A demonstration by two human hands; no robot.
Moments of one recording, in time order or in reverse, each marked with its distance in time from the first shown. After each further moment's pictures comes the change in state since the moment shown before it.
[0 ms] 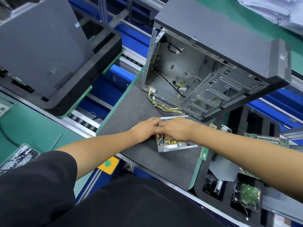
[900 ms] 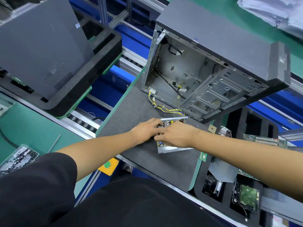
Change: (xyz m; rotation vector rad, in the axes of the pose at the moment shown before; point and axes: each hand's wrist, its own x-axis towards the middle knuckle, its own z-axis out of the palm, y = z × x) left_hand -0.001 -0.001 0.002 -0.018 0.029 -0.004; right_hand 0.000 -0.006 0.012 -0.188 0.033 -0.080
